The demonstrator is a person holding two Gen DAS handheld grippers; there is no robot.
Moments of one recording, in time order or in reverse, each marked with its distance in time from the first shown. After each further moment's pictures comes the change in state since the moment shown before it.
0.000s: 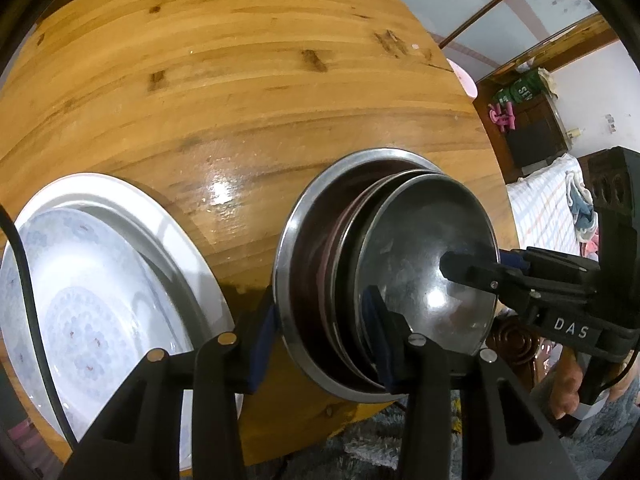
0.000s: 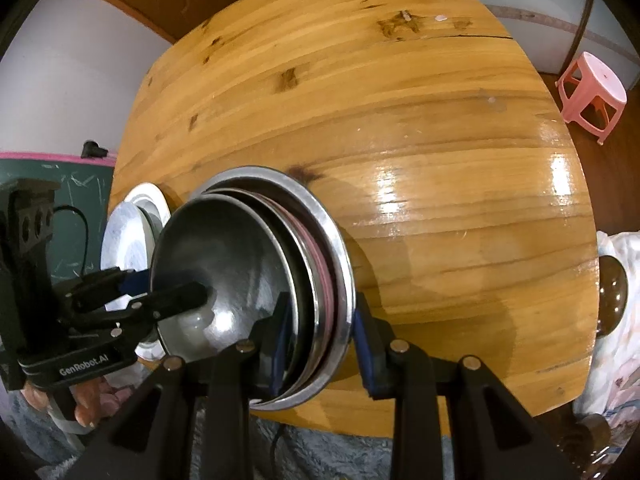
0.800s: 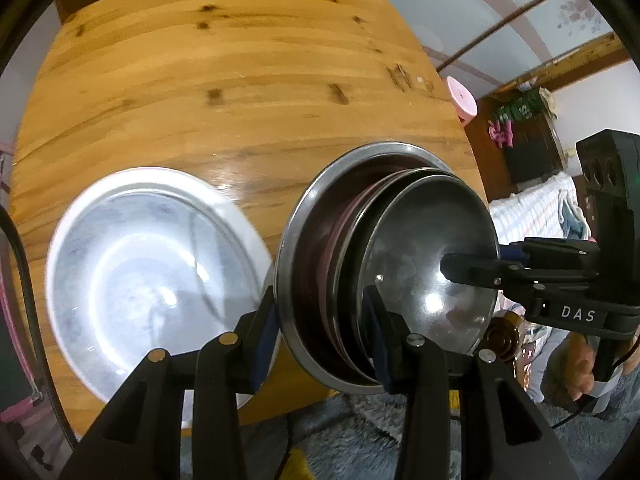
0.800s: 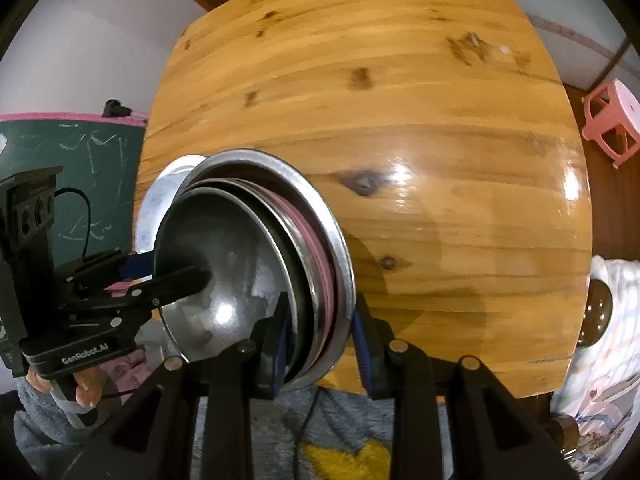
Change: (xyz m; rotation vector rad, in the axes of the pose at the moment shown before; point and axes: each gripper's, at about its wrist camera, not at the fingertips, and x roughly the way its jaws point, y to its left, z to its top) left arm -0.076 0.028 -0.020 -0.064 -0.036 -0.016; right arm -0.033 0.054 0.021 -0.108 0.127 0.021
